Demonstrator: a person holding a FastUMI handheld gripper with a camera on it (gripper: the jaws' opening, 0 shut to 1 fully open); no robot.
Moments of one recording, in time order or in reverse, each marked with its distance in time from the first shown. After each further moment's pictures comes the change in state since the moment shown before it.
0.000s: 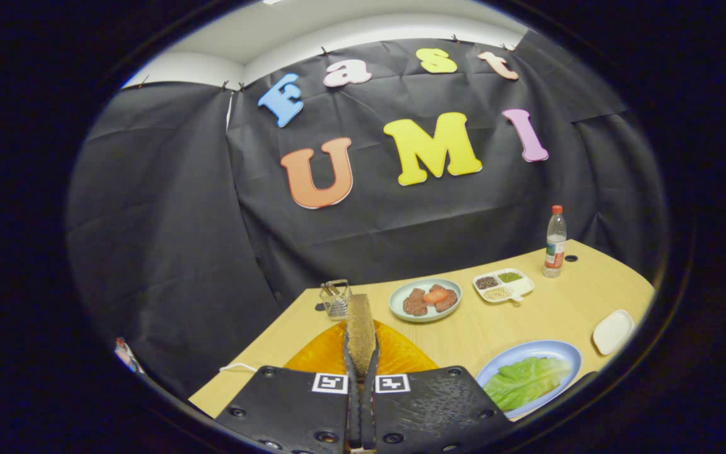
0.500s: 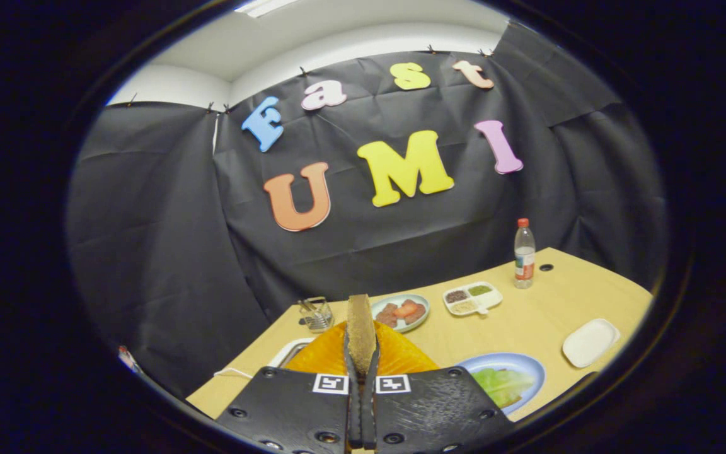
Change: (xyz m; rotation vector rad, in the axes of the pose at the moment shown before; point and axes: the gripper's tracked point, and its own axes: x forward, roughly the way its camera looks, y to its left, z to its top) arm -0.038 -0.088 0.003 0.022 -0.040 -0.069
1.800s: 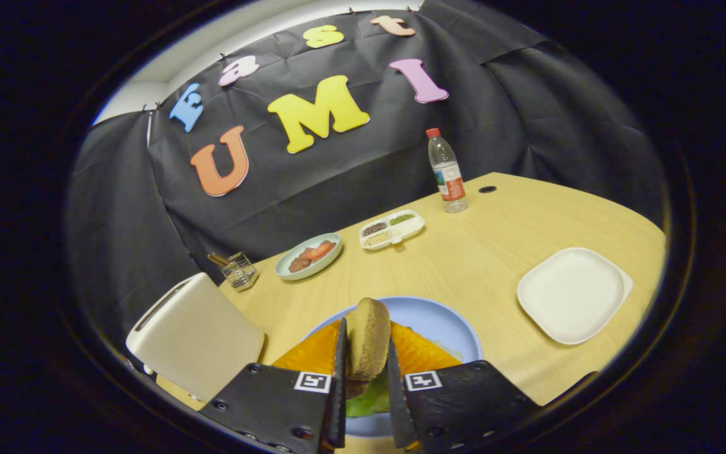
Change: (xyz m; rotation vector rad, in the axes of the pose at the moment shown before) arm 0.028 -0.180 -0.120 0.177 0.208 -0.138
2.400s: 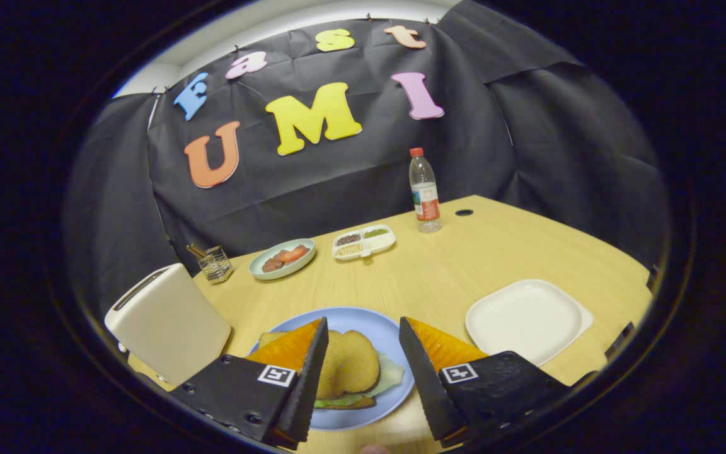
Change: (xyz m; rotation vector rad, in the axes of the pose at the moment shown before) arm -0.032 -0.032 0.036 -0.145 -0.089 -0.082
